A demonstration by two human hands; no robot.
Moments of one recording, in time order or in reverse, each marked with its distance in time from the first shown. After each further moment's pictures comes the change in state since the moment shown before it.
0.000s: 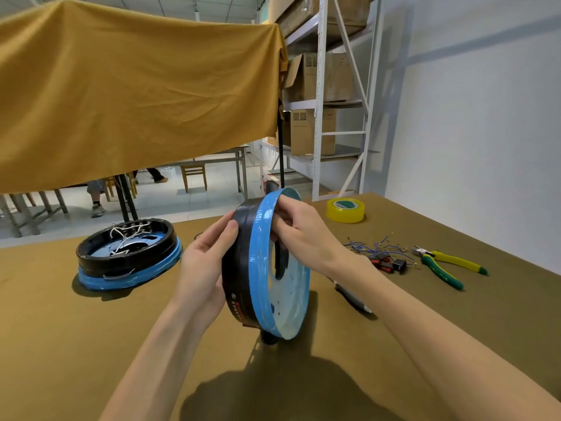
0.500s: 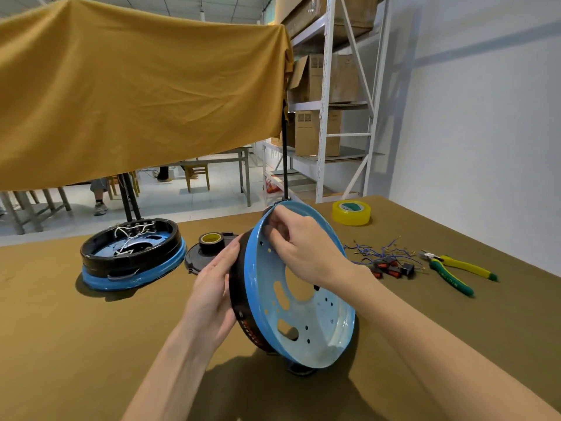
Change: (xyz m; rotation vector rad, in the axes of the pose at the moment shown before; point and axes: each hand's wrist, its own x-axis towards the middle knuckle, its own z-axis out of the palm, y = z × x) left_hand -0.002 -0.024 -0.016 -0.173 -0.018 -0.205; right_hand -0.001 0.006 0.016 -0.261 -0.011 -0.028
